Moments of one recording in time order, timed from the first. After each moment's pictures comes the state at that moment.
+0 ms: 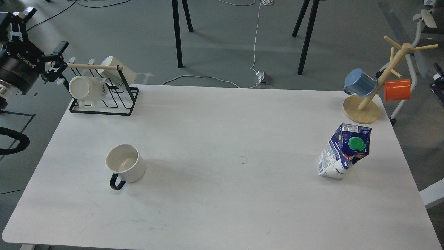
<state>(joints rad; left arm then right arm) -0.70 0.80 -0.61 -0.85 0.08 -0.49 -0.49 0.21 -0.92 1.10 1.15 0.45 0.49 0.15</state>
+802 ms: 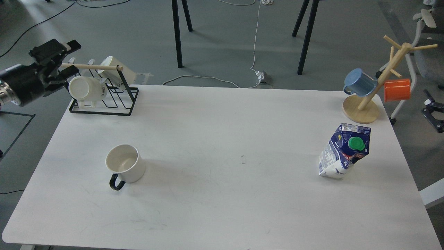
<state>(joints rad) -0.73 0.85 -0.61 -0.81 0.99 -0.49 -0.49 0.10 -0.92 1.08 1.14 0.46 0.49 0.16</state>
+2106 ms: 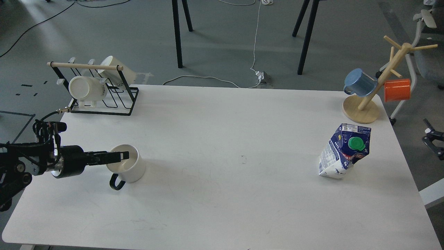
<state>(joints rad) -0.51 0.76 -0.53 -0.95 1.62 -0.41 -0.49 -0.01 -0.91 1.08 1.12 0.46 0.49 0.16</state>
